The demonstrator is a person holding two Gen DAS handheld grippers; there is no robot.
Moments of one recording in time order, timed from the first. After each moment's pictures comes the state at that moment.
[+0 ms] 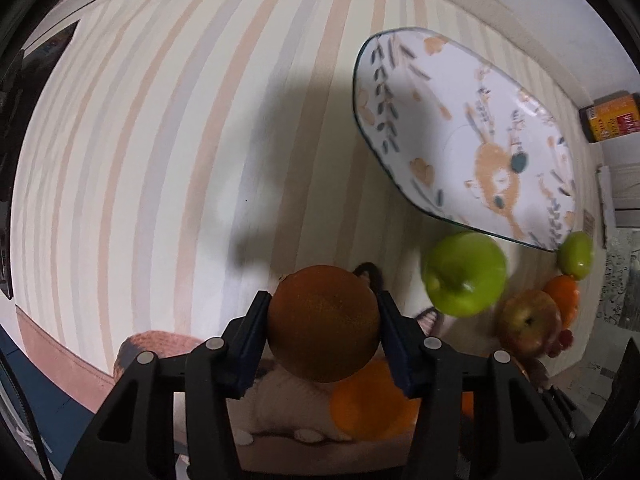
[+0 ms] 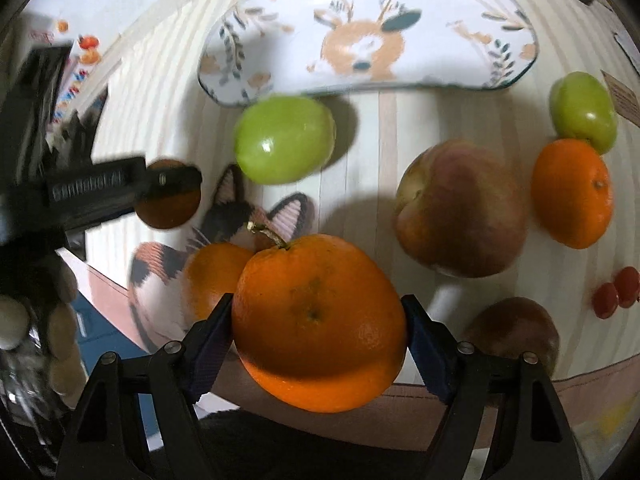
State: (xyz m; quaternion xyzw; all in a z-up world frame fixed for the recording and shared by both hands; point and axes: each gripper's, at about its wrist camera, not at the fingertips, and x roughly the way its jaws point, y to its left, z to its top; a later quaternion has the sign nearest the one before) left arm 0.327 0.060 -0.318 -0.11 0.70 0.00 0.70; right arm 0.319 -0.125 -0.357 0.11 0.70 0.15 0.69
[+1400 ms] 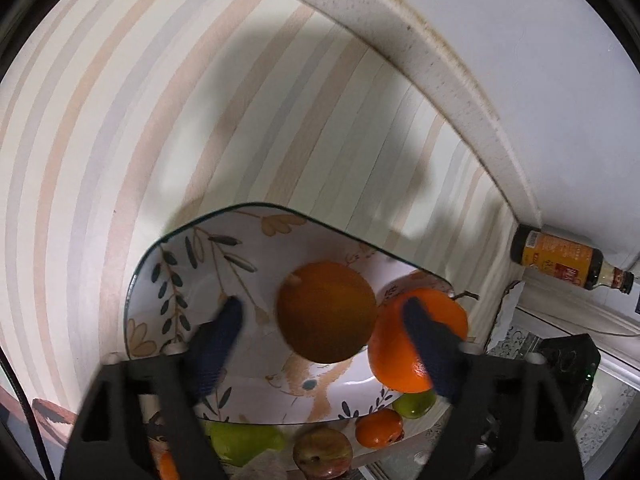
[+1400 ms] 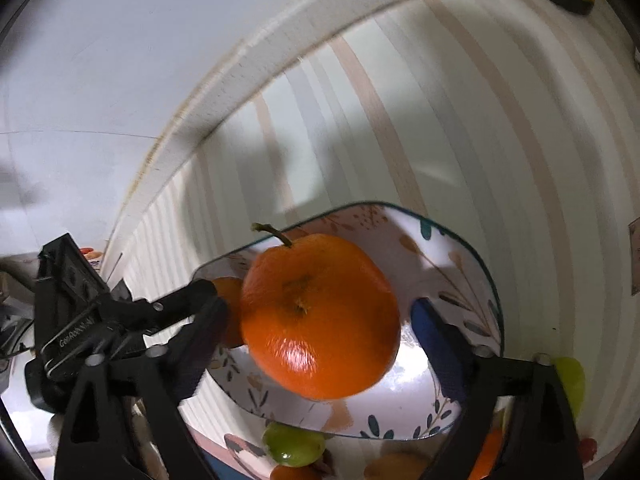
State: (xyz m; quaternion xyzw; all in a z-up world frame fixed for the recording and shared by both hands) left arm 0.500 0.027 -0.335 -0.31 0.72 -0.04 0.62; right arm 0.537 -0.217 -0.370 0.28 0.67 0.08 0.69
